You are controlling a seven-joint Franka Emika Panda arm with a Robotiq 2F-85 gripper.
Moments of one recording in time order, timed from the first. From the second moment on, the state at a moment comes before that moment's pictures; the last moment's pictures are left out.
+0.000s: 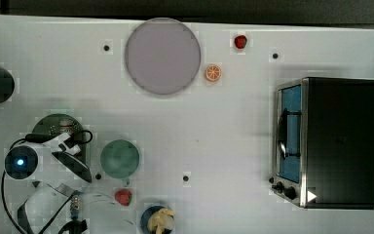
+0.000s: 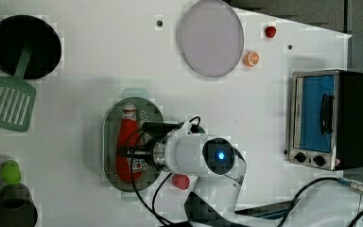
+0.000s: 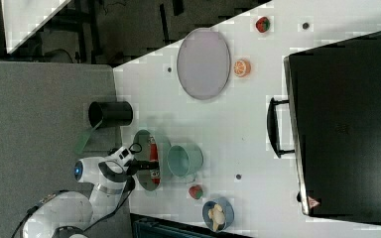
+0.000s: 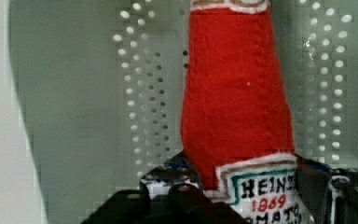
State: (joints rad) arm 0.04 0.64 0.67 -2.18 -0.46 1.09 0.32
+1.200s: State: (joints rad) arm -0.16 0.15 0.91 -2.02 0.02 0.58 0.18
